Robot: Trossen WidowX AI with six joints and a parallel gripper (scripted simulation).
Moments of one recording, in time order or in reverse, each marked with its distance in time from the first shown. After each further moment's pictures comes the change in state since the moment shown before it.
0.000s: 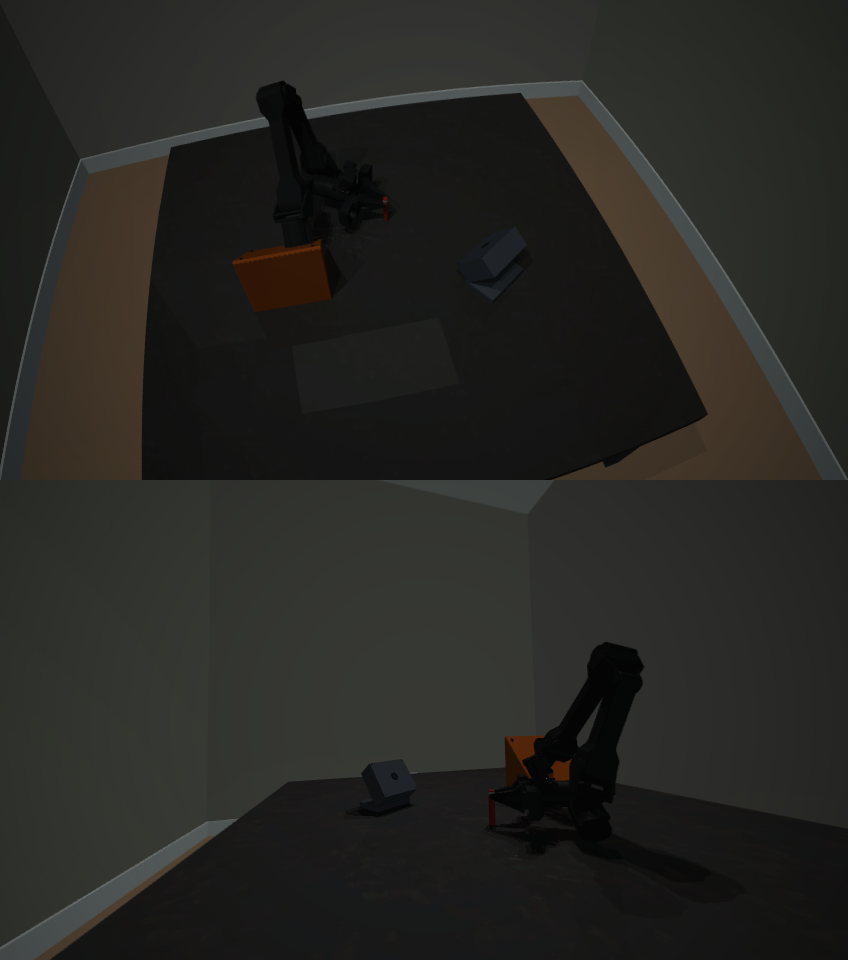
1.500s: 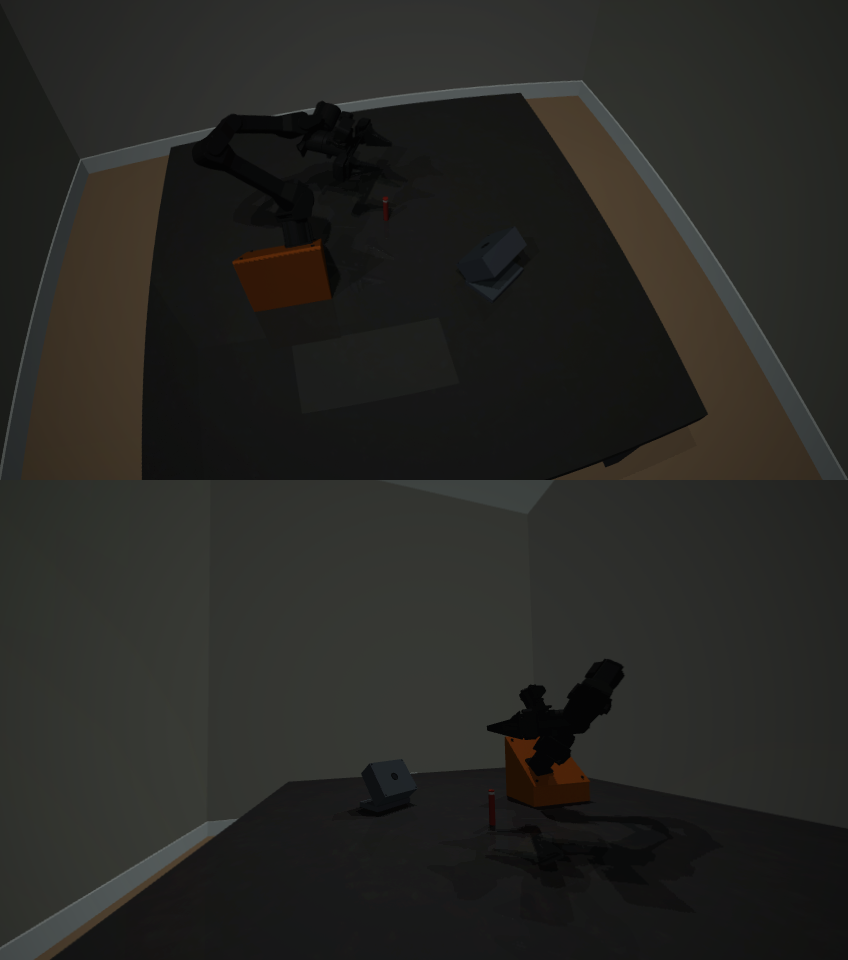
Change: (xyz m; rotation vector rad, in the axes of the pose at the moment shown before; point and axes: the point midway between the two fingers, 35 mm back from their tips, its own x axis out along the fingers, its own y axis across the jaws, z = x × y) arm -0.009 0.004 0.159 -0.001 0.001 -0.003
